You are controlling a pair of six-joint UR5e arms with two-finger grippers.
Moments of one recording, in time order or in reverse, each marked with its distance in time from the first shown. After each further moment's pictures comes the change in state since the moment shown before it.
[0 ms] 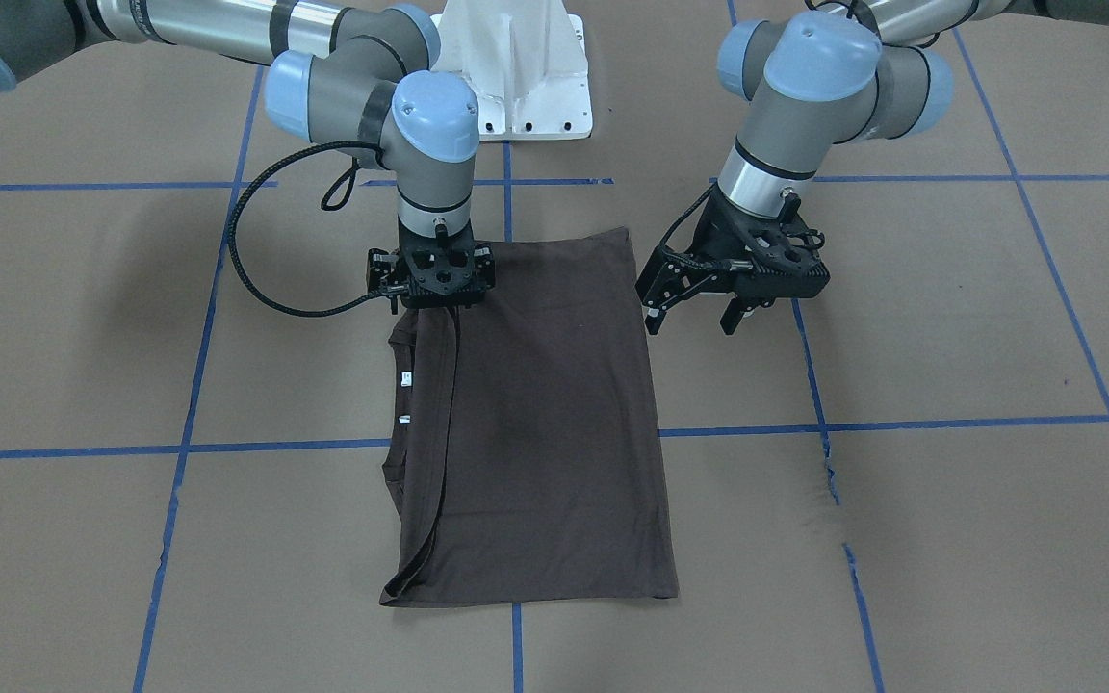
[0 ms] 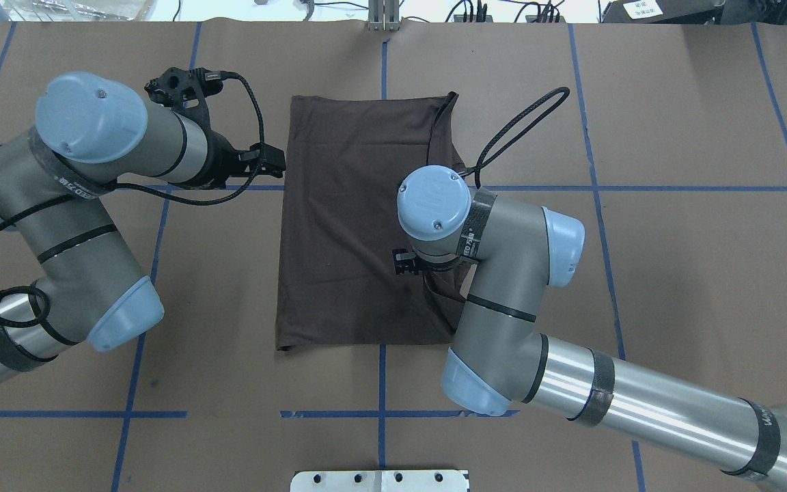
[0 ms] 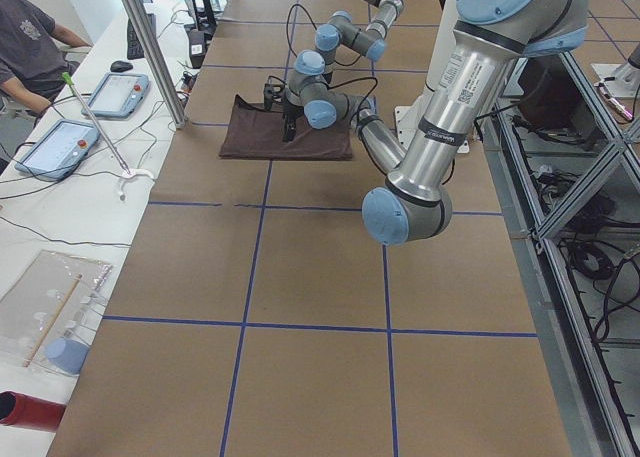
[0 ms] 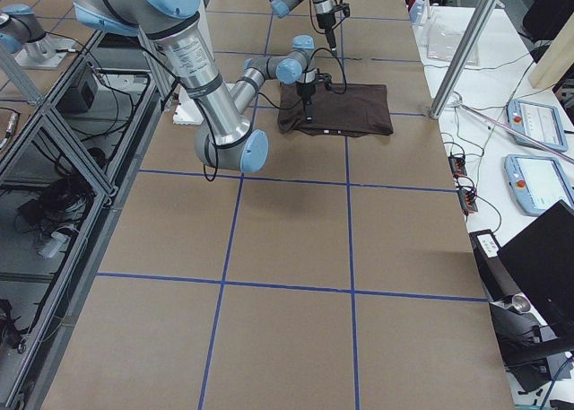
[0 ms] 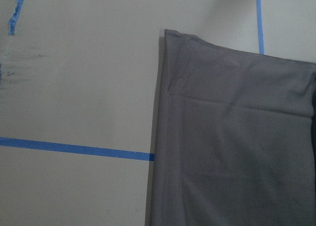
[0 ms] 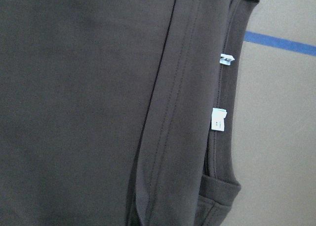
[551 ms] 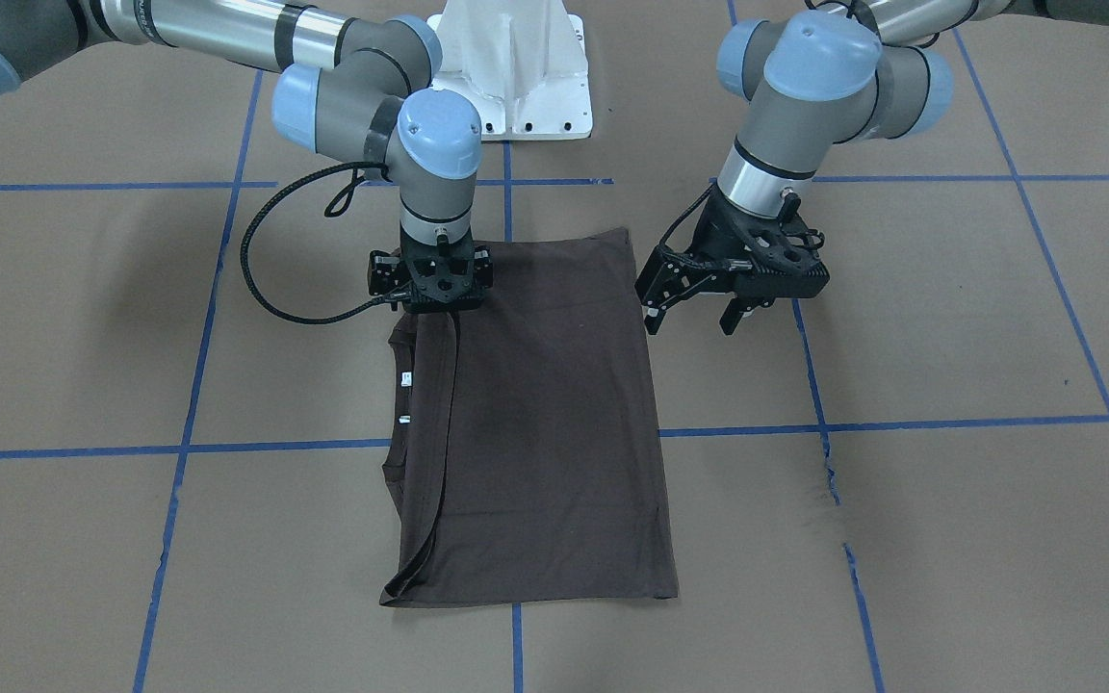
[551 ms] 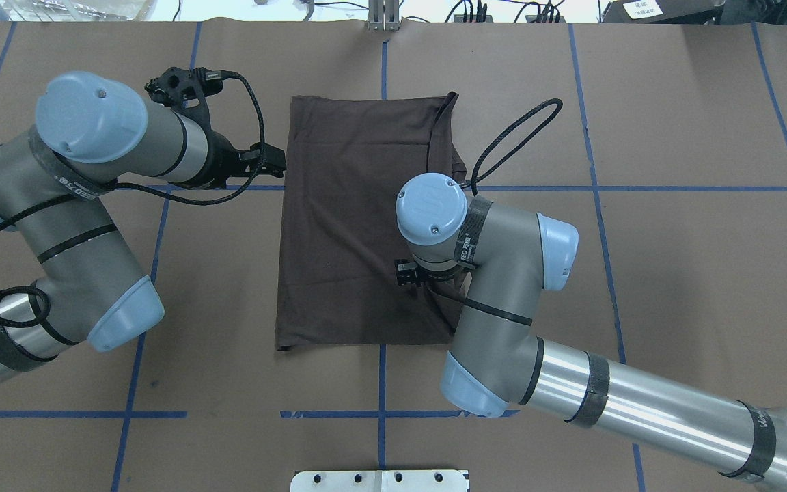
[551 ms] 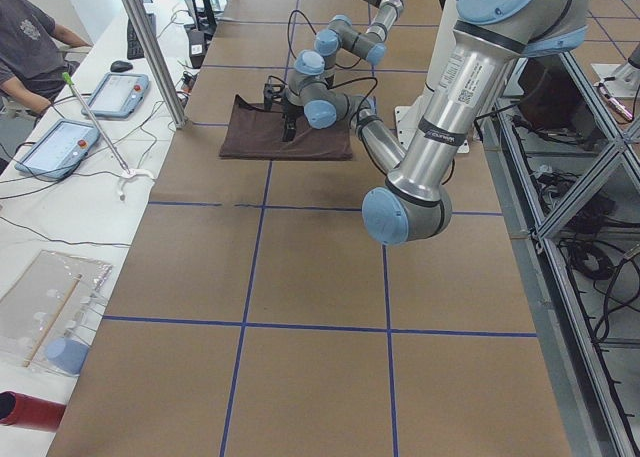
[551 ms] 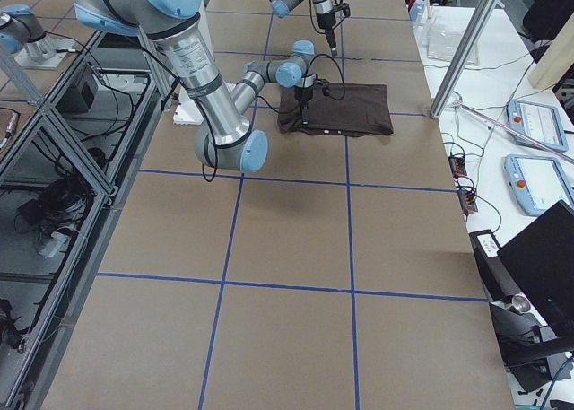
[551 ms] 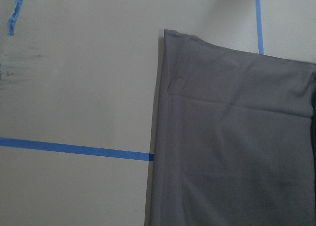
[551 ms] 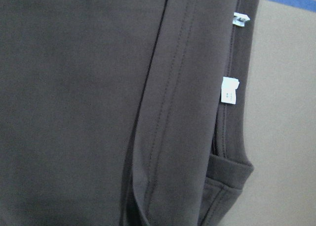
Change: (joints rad) left arm 0.000 -0.001 -0.002 0.000 0.000 0.000; right arm -0.009 -0.003 -0.029 -0.004 0.048 0.000
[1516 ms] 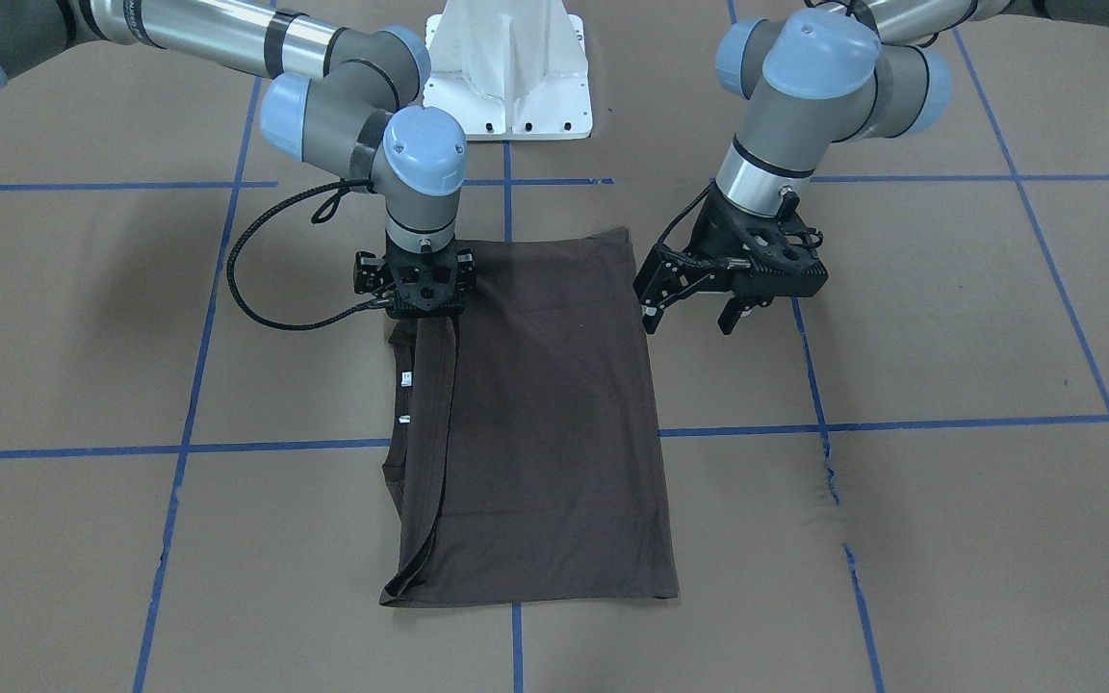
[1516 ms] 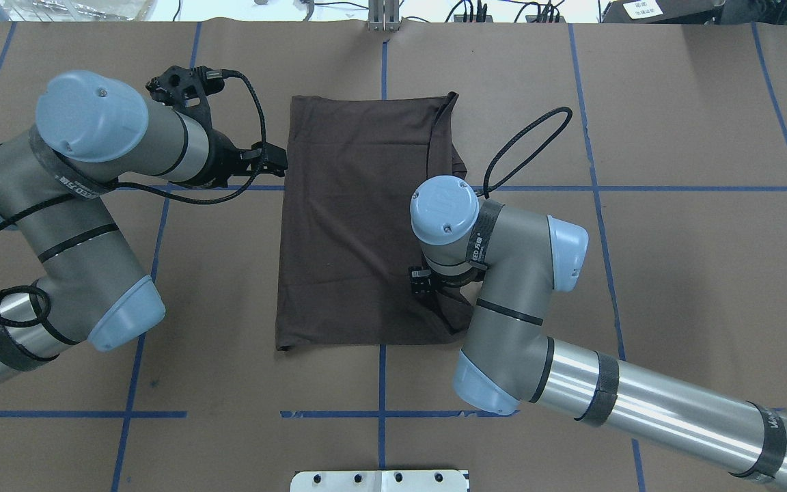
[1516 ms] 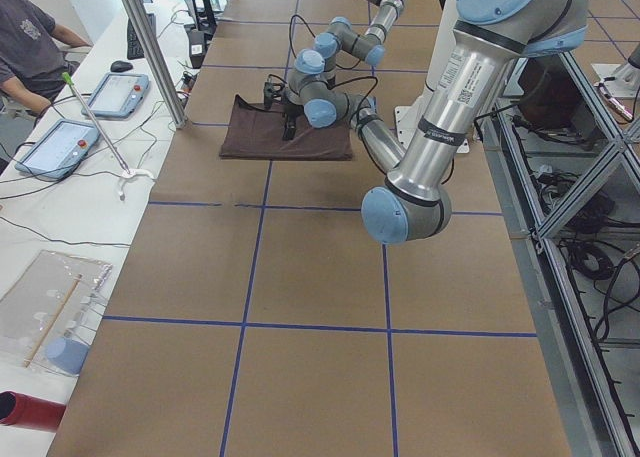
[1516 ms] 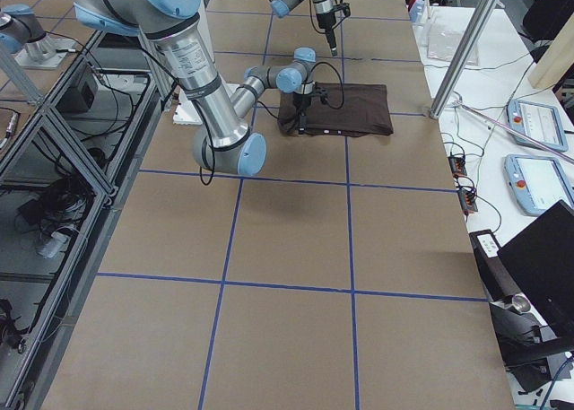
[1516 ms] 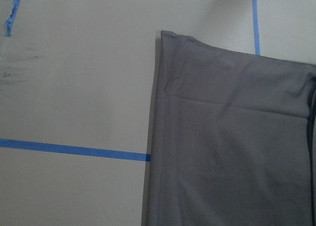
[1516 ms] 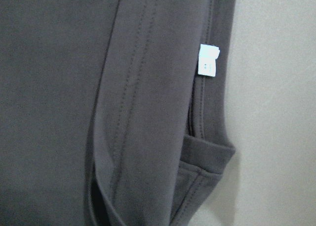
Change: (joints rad) left arm 0.000 -0.005 0.000 0.000 0.000 0.000; right arm 0.009 -0.030 -0.003 -0.019 0.042 0.001
